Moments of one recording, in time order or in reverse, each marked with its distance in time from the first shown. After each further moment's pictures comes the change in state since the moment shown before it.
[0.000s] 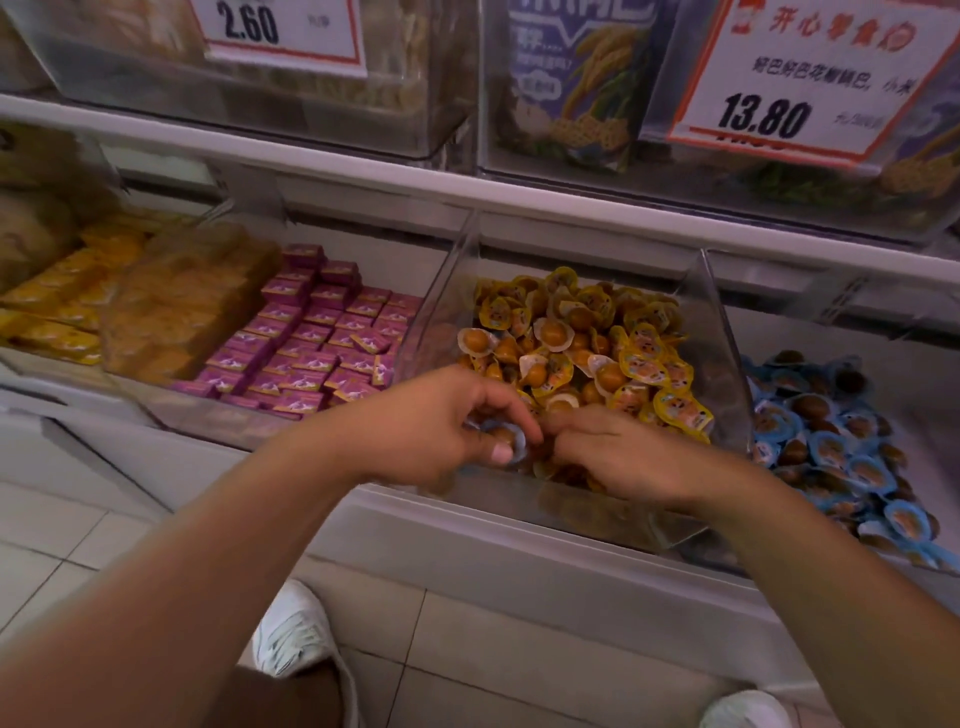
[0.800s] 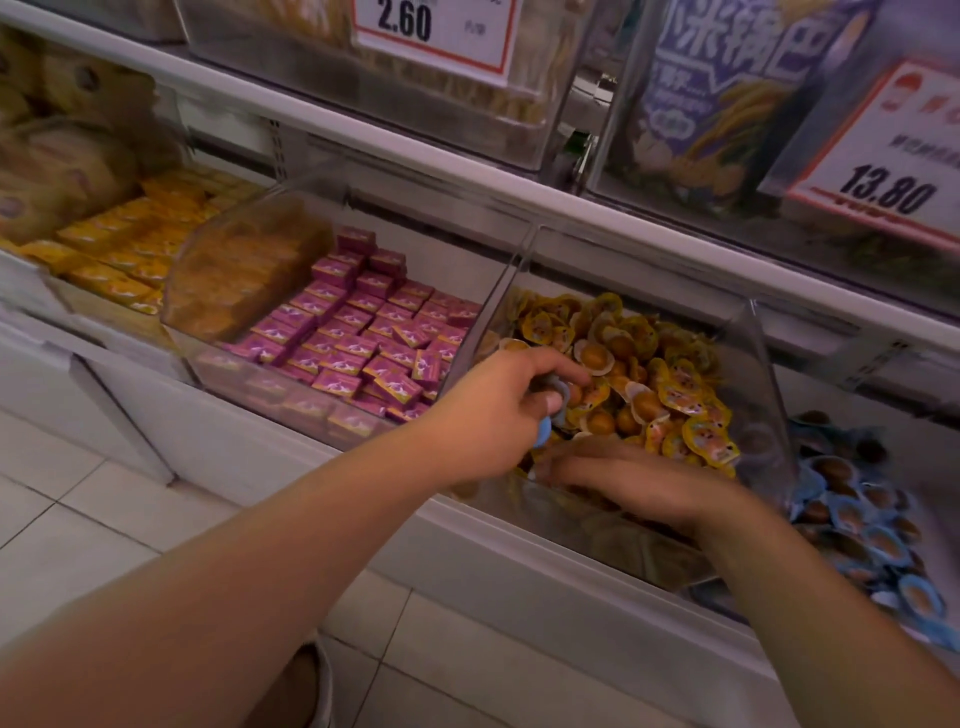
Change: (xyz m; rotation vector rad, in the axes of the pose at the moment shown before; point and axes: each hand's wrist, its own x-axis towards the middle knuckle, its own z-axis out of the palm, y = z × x) left_hand 0.011 -0.004 0.017 -0.254 0.424 0.024; right_hand 0.016 -0.012 0.005 0.069 -0.157 0.110
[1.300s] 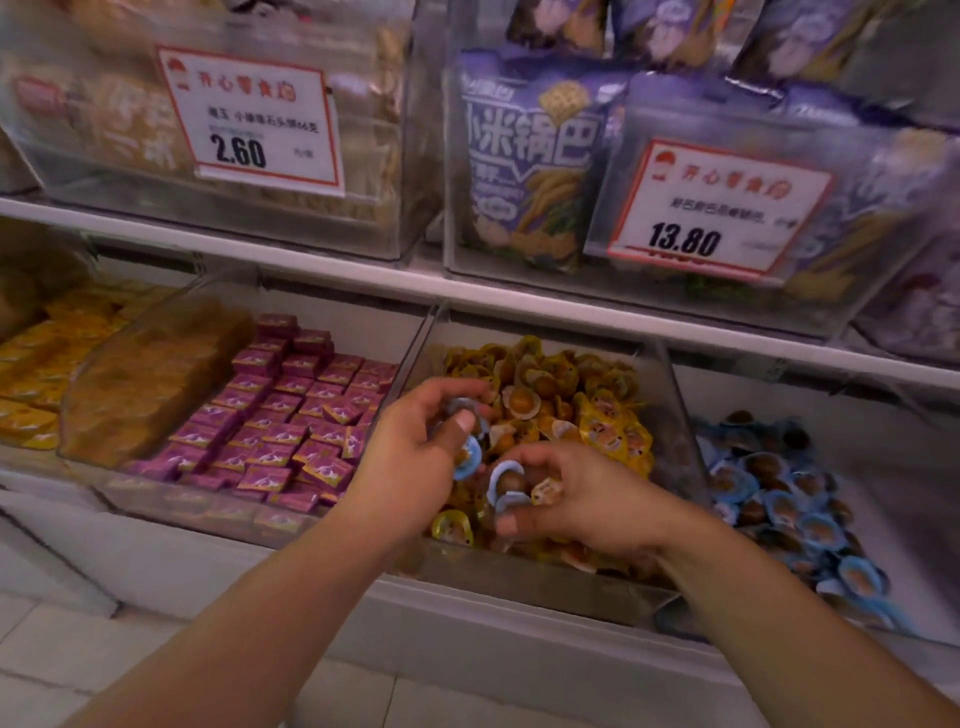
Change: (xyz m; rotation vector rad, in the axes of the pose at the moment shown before) left_hand 0.014 -0.005 0.011 -0.346 0.273 0.031; right_hand -0.014 0.012 -0.010 0.308 0.310 -0.193
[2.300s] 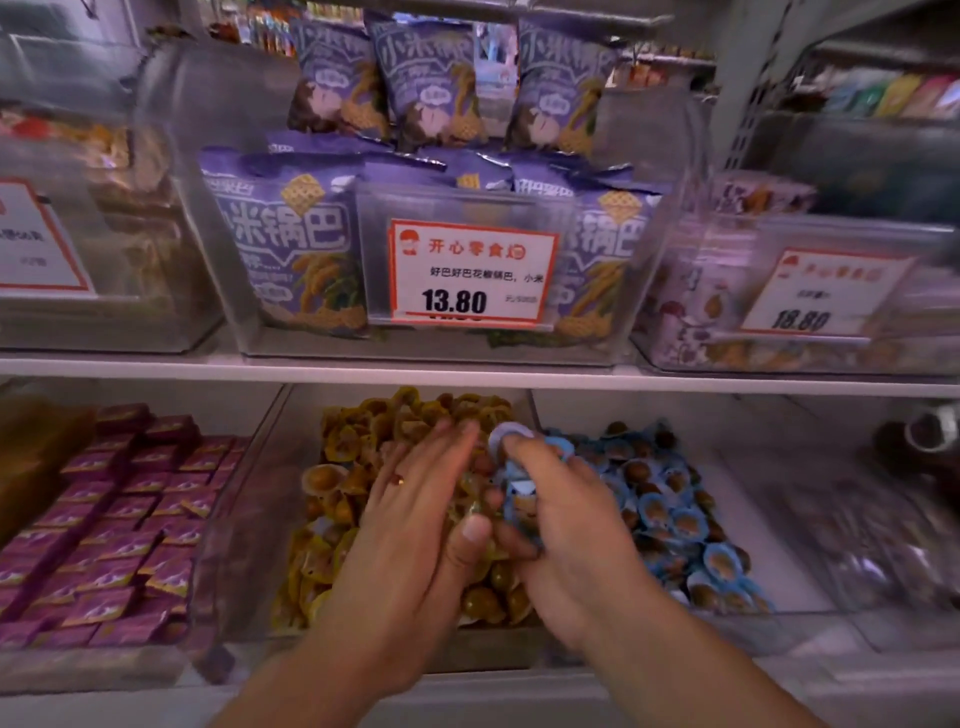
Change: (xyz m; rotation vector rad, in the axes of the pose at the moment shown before) left_hand -0.016 0.013 0.074 0.598 -0.247 0.599; right_hand -0.053 -0.027 -0.019 1.044 0.758 0.100
